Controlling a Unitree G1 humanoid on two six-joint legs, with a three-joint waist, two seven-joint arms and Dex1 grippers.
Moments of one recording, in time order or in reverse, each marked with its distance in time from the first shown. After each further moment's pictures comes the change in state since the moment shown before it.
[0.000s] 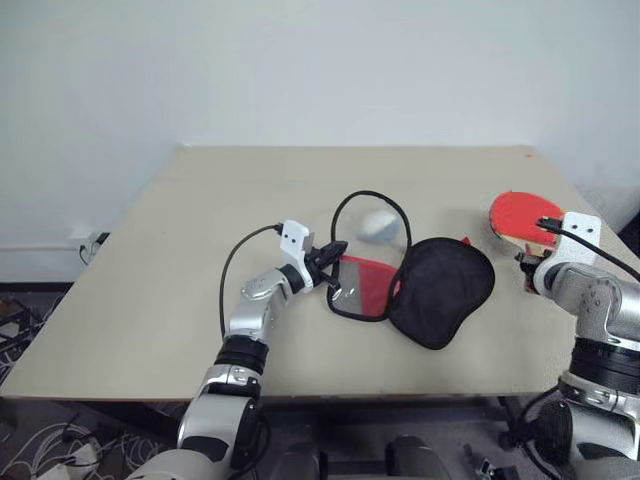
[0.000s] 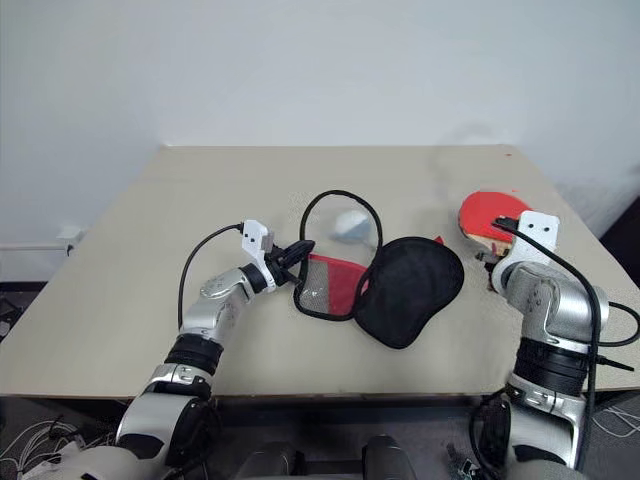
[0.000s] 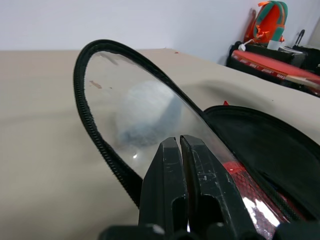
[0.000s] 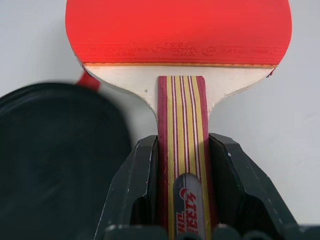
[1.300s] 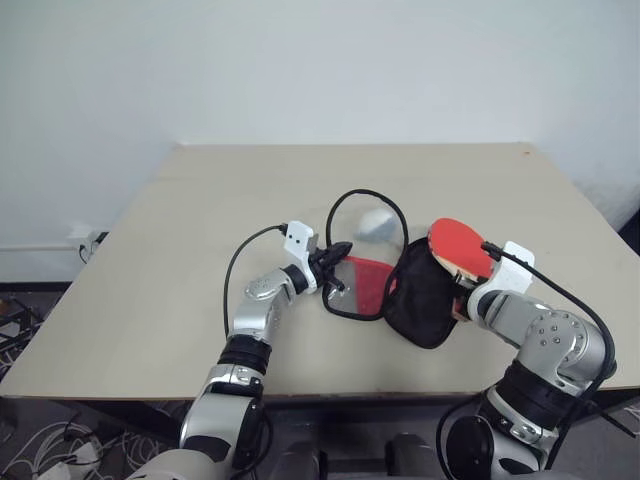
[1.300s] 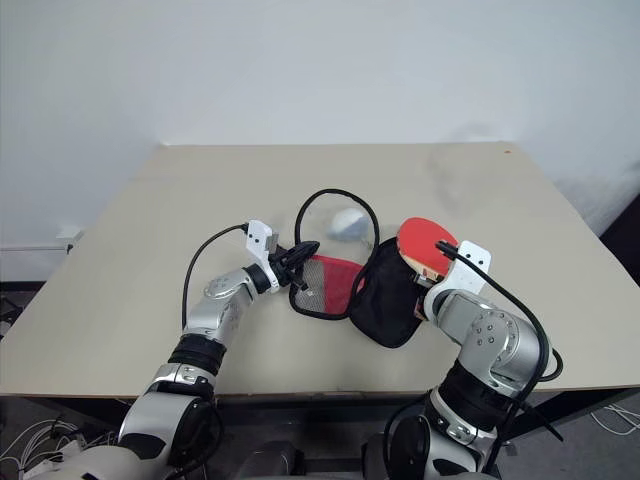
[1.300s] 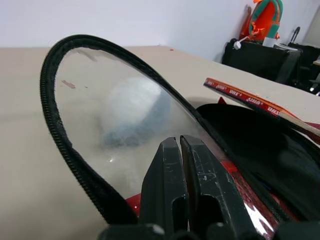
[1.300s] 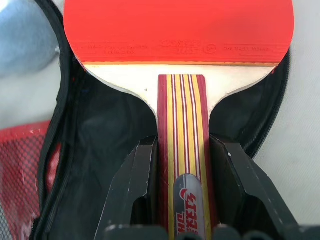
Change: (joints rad) left arm -0.003 -0.007 -0.017 0.005 0.001 -0.006 -0.001; right arm 0.109 0.435 -0.054 -0.382 0.056 0.181 -0.178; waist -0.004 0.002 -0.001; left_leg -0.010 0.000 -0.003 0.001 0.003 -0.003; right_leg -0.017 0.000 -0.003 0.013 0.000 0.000
